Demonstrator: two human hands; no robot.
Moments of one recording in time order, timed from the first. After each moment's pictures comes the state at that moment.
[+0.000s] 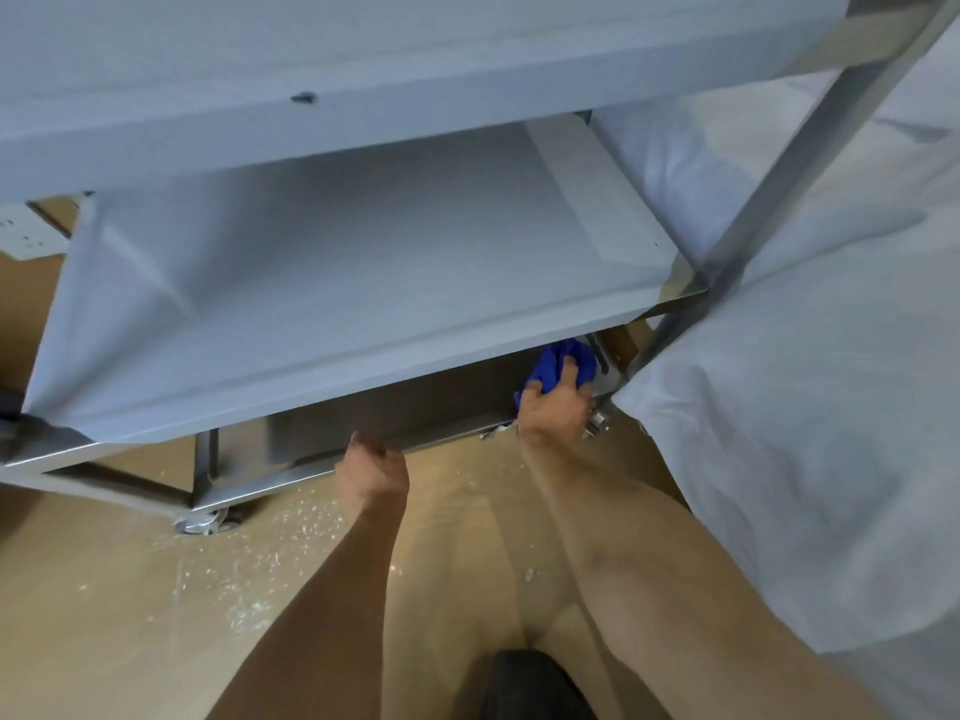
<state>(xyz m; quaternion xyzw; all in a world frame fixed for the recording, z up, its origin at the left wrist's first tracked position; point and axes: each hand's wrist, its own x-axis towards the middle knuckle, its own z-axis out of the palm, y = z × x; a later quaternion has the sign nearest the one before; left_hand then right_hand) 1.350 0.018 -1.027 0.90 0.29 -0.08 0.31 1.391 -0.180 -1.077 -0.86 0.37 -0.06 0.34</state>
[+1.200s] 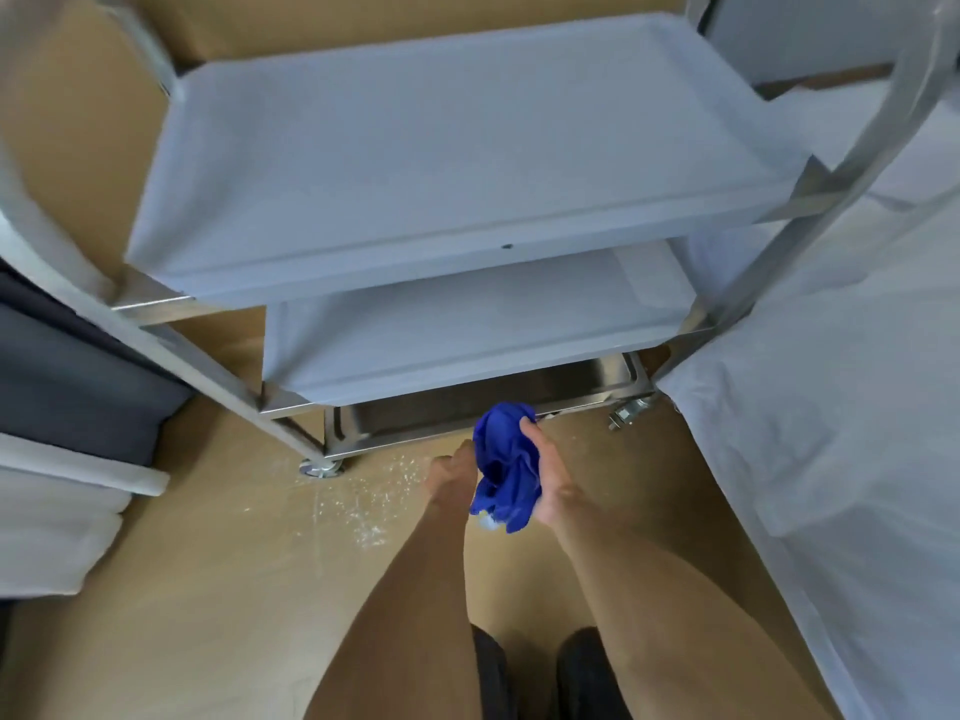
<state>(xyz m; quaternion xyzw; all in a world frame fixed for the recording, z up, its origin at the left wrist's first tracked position) 1.256 0.090 -0.860 0.71 0.39 -0.28 0.51 1.245 -0.033 -0.912 -0.37 0.31 0.28 0.83</state>
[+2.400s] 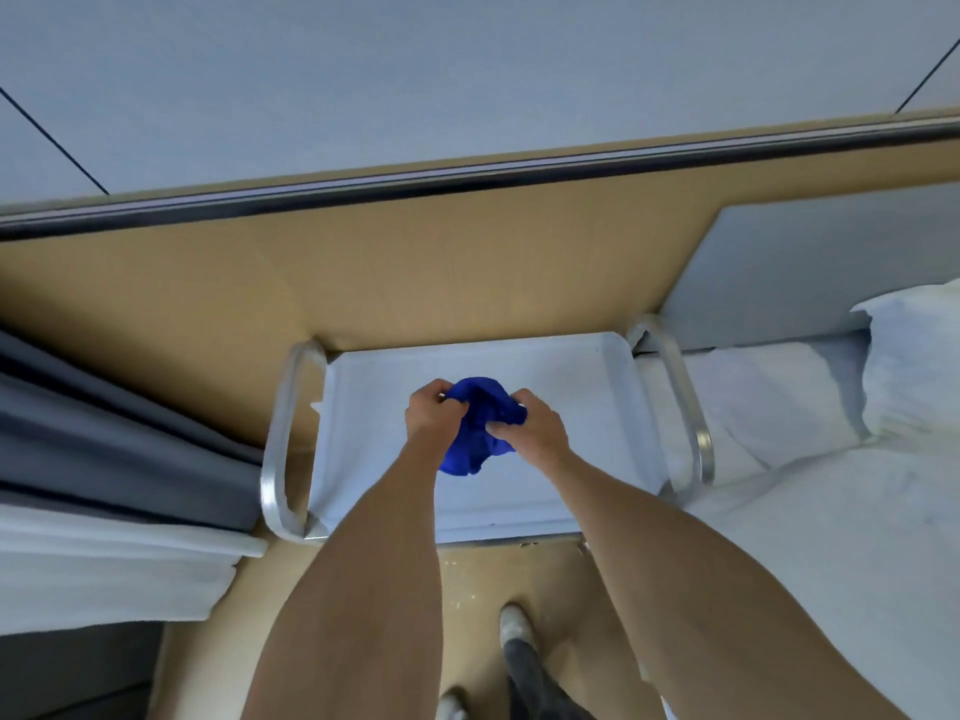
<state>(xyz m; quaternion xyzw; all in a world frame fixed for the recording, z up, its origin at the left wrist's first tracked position) 1.496 0.082 -0.338 0.79 0.28 -0.15 0.53 1.491 -0.069 -0.372 -0.83 0.13 0.23 0.49</state>
